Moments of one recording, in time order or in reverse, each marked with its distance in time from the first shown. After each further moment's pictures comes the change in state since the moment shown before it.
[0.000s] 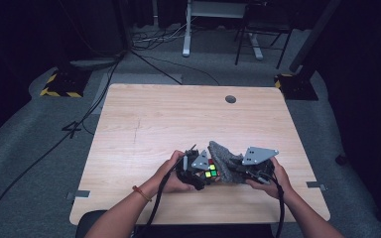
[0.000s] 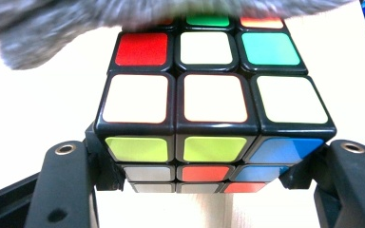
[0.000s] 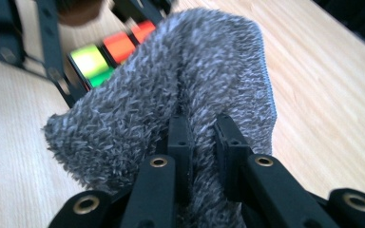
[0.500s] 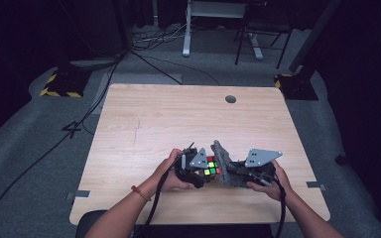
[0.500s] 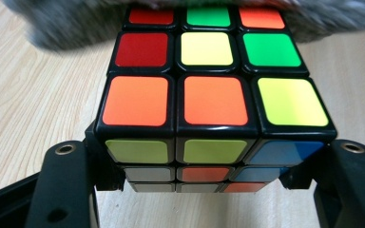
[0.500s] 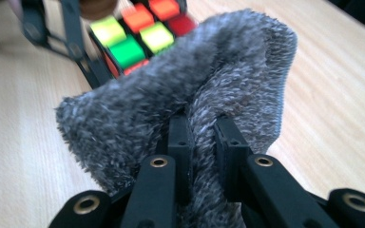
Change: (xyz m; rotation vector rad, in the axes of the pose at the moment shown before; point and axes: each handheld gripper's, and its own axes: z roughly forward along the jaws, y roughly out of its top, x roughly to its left) left arm 0.000 0.003 -0.003 0.008 0.039 0.010; right arm 0.004 0.000 -0.006 -0.075 0.064 0.002
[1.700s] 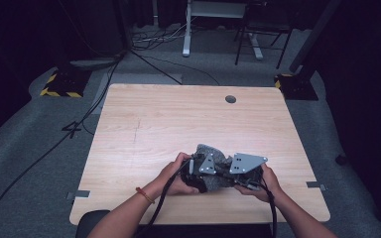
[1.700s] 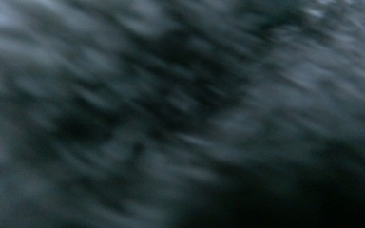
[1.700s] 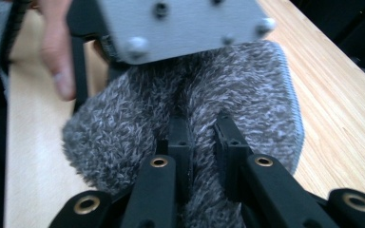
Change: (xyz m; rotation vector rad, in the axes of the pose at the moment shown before) left arm -0.010 0.005 0.011 0.041 -0.008 0.023; right arm 0.027 0.034 0.016 0.008 -0.023 -0.133
